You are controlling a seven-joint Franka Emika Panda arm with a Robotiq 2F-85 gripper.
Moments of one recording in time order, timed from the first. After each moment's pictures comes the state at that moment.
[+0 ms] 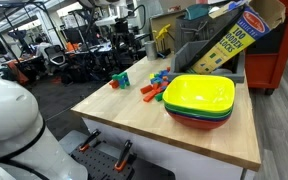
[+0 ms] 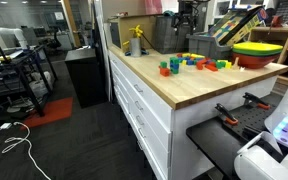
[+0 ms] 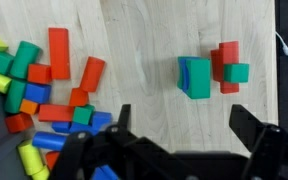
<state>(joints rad) 0.03 0.05 0.02 -1.98 0.10 1.92 0.18</state>
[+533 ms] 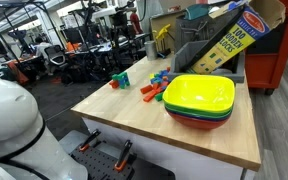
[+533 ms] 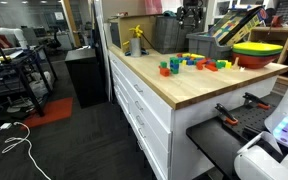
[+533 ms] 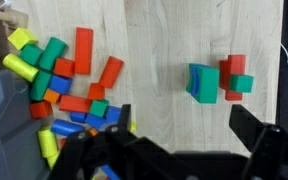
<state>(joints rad) 0.02 -0.02 0.01 -1.98 0.06 1.85 0.08</state>
